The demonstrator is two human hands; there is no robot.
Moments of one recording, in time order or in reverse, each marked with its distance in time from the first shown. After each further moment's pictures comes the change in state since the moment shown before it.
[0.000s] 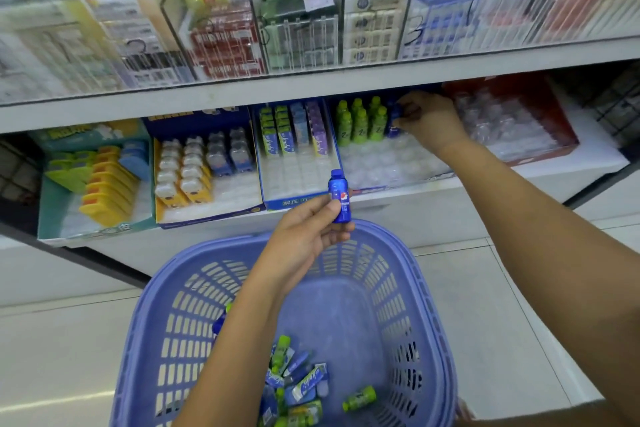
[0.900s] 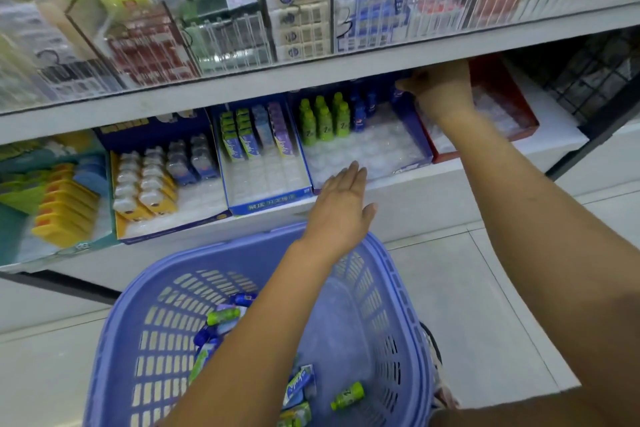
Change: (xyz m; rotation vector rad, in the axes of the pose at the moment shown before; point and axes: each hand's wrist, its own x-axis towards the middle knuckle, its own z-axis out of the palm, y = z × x) left_hand 0.064 -0.029 0.064 1.622 -0.106 0.289; right_hand 0.003 0.010 -0.060 0.088 0.233 0.102
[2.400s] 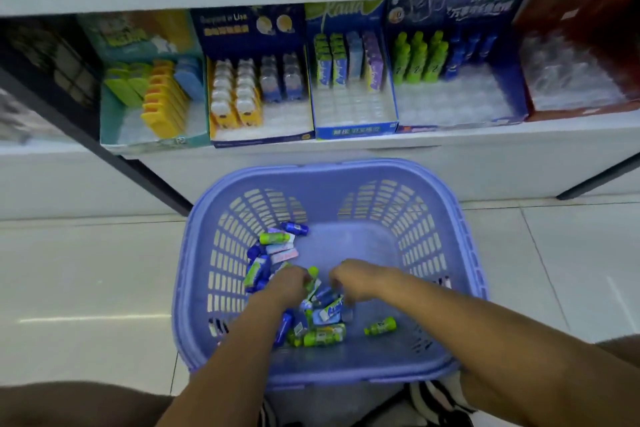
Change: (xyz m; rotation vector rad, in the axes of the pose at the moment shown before) left_hand -0.195 -0.165 0.128 -0.128 -0.562 -0.463; right_hand -0.313 -0.001 0.192 -0.653 -1.482 -0.337
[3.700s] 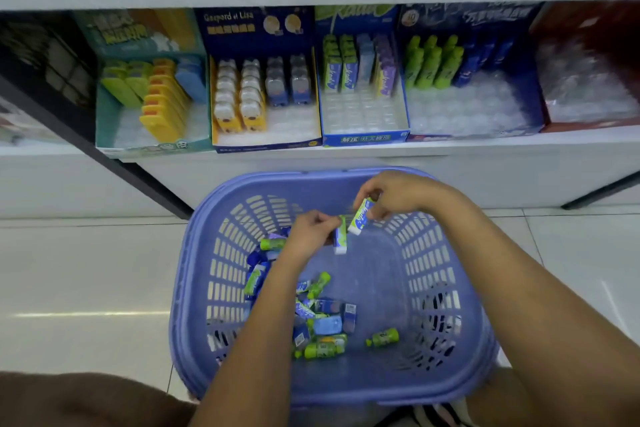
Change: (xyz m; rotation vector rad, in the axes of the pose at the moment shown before) left_hand 0.023 0.052 -0.069 -1.156 0.347 -0.037; right_hand -0.046 0.056 -0.132 0.480 0.277 0.054
